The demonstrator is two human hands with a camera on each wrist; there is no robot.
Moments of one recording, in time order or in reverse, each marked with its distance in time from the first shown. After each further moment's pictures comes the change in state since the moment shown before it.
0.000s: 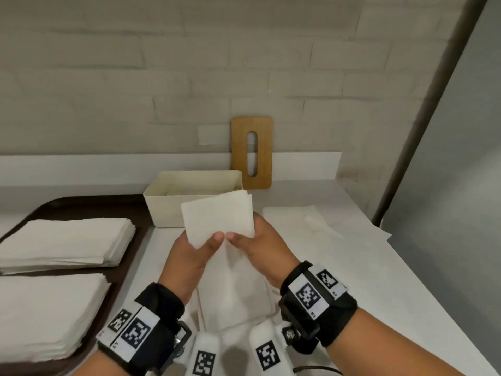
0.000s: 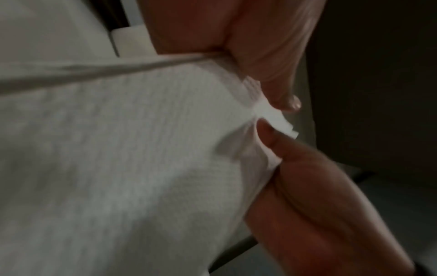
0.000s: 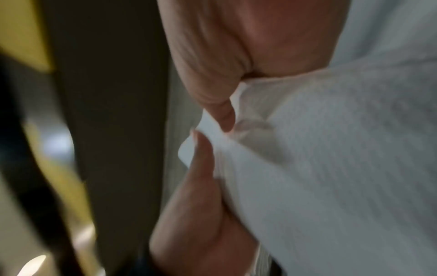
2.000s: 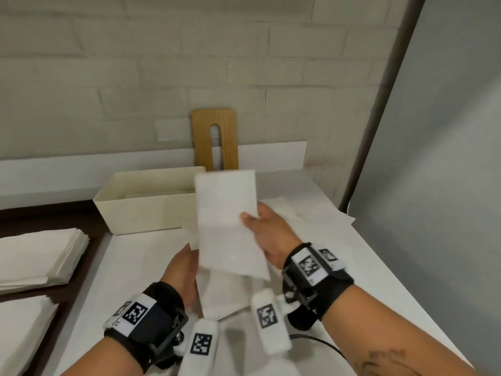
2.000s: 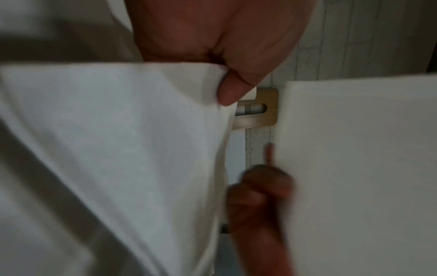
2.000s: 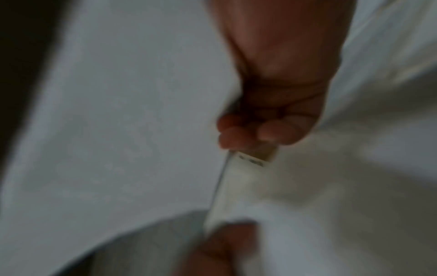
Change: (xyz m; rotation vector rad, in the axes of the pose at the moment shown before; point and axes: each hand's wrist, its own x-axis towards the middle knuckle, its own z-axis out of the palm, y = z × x) left_hand 0.018 -0.035 0.040 -0.326 -0.077 -0.588; right_hand 0.013 0.014 -0.063 0.127 0.173 0.159
